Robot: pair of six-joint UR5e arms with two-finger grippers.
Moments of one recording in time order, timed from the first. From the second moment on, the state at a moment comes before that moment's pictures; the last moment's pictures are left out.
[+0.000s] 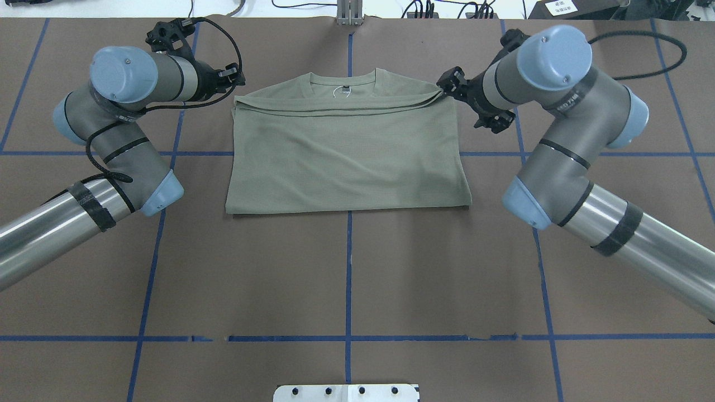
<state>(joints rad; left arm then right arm) -0.83 -2.18 -1.24 -2.44 -1.72 -1.37 0.73 -1.14 1.65 -1.13 1.83 1.81</state>
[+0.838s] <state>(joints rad) -0.83 -2.17 -1.24 -2.44 -1.72 -1.37 0.61 -1.20 1.66 -1.13 1.81 1.92</state>
